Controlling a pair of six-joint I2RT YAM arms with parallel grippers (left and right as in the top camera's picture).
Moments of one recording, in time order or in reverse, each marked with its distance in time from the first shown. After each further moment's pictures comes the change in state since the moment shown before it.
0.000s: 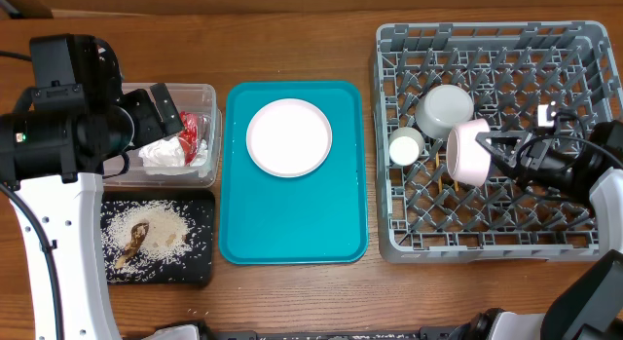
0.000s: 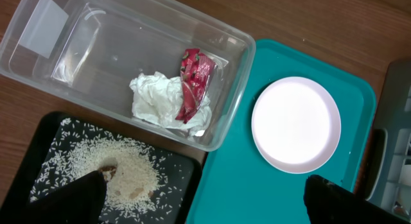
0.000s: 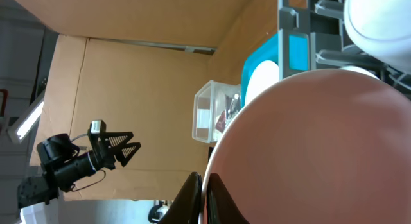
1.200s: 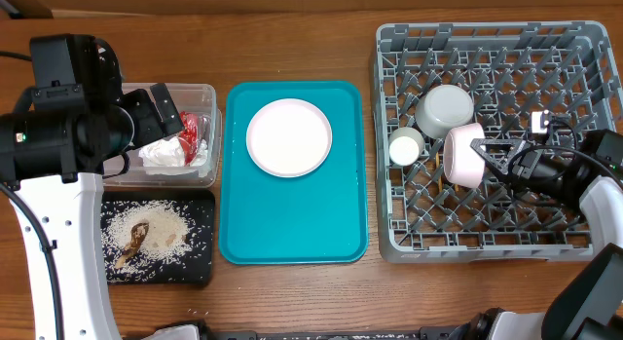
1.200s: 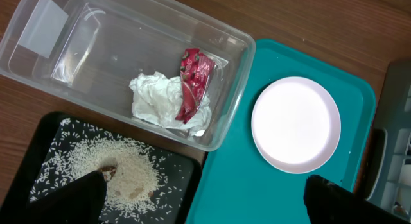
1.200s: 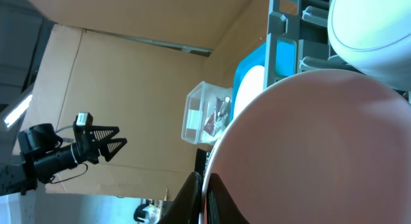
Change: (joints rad) left arm 0.000 0.000 0.000 0.000 0.000 0.000; right arm -0.001 0.011 -0.101 0.187 -0.014 -0.008
